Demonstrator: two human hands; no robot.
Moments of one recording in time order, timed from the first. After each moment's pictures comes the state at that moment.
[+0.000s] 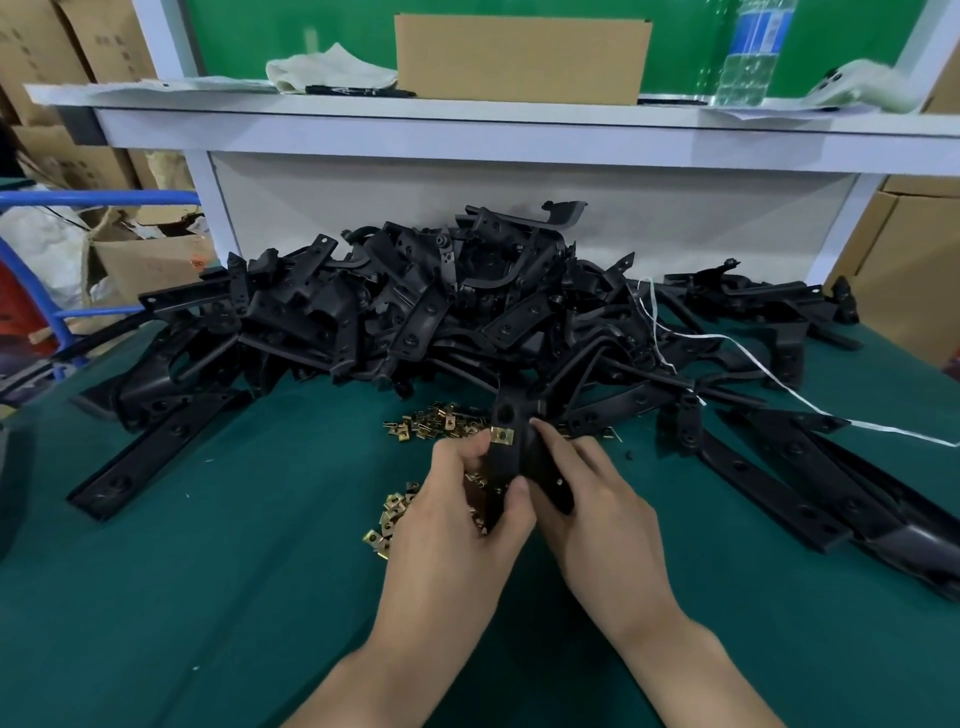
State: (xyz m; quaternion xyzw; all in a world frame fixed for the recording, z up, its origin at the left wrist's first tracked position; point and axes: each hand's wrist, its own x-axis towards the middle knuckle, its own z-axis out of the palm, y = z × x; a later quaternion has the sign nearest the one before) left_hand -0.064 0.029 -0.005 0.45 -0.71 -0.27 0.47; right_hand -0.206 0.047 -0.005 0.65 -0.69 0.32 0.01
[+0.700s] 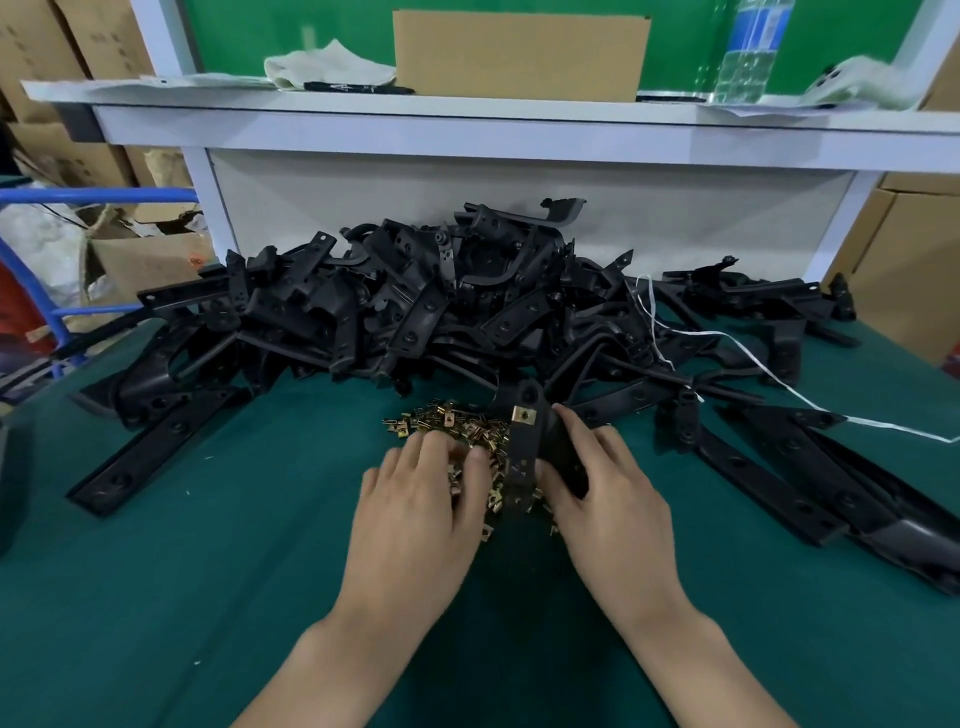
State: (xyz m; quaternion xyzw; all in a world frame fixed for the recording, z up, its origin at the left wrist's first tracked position) left_hand -0.047 0.012 -0.001 0.52 -0.76 -0.11 0.38; right_hand -0.213 0.042 -0.010 0.61 -0.70 0.37 0.03
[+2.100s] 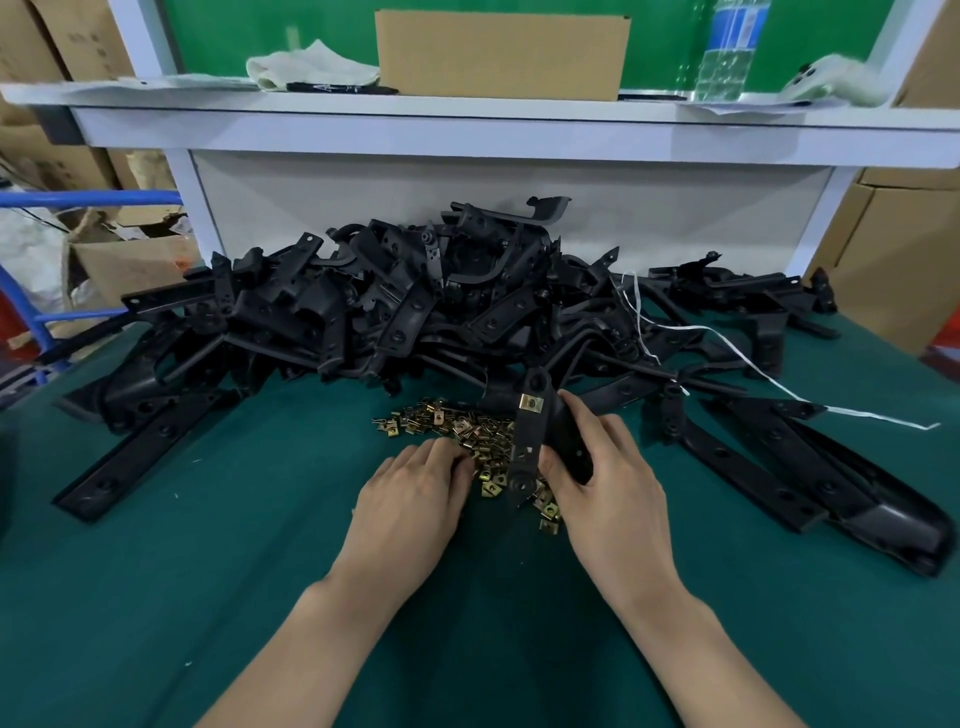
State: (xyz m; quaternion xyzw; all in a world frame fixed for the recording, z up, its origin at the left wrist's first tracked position) left_hand -0.048 -0.022 -0.024 0.47 -0.83 -0.05 0.29; right_hand -0.223 0.042 -0.011 0.58 -0.71 0.41 0.00
